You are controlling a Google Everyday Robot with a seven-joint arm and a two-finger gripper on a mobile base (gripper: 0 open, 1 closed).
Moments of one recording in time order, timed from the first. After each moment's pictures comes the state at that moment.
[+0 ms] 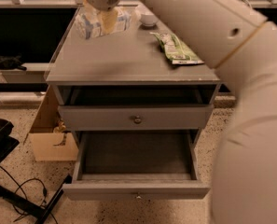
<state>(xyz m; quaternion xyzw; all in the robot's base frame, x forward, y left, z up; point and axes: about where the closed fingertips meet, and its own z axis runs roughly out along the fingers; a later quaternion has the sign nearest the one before) 0.696 0.114 0.989 -0.87 0.37 -0.22 0.24</state>
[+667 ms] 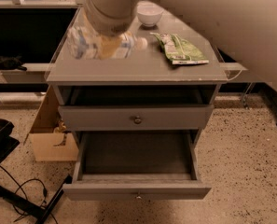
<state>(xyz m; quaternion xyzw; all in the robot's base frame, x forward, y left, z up) 0.572 0.090 1.001 -0.82 0.45 -0.17 0.32</state>
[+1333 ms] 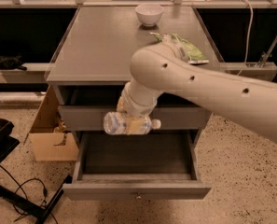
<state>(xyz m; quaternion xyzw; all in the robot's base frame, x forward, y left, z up) 0.546 0.039 0.746 -0.83 0.51 0.00 0.20</state>
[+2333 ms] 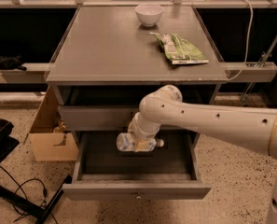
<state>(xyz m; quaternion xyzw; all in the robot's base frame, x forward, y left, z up) 0.582 0.016 0.581 -0.82 0.54 0.01 0.19</state>
